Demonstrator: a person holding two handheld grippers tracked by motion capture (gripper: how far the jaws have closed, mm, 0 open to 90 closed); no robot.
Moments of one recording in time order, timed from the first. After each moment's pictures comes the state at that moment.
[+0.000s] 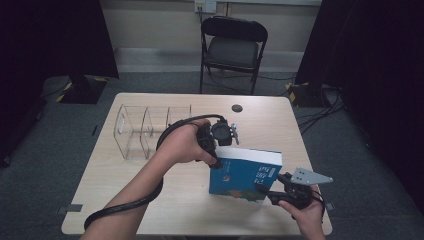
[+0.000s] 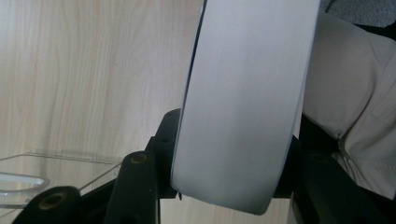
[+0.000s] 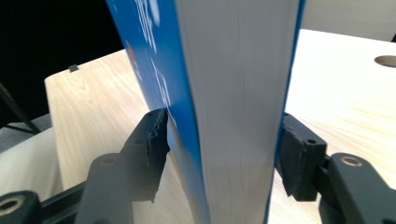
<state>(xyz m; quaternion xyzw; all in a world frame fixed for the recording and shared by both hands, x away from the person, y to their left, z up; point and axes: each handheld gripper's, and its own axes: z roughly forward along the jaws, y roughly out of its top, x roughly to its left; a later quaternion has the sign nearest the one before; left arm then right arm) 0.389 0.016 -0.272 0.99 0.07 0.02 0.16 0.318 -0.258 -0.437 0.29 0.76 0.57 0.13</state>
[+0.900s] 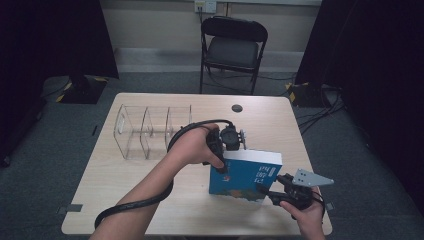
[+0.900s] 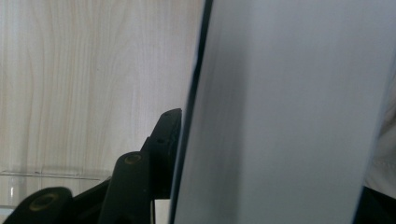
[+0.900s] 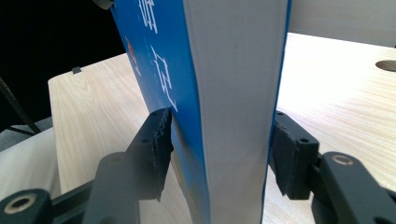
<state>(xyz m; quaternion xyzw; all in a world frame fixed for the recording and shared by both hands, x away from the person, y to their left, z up) 0.395 -0.005 -0.293 0.99 0.05 0.00 0.14 0.318 -0.262 -0.442 0.28 0.76 0.58 0.13</state>
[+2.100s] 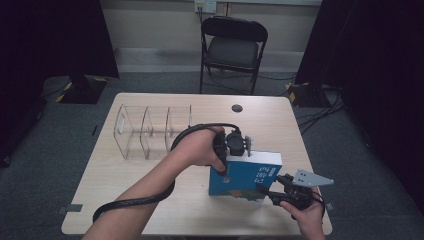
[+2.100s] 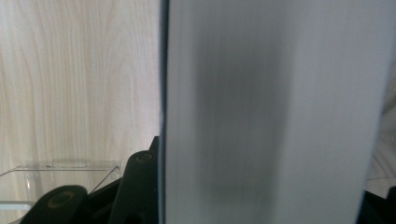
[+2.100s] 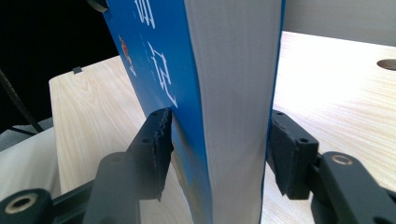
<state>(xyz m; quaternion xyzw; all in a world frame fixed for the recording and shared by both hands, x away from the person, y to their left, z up) 0.388 -0.018 -0.293 1.00 0.02 0.00 0.09 0.319 -0.263 -0.445 0.28 0.76 0.58 0.13</state>
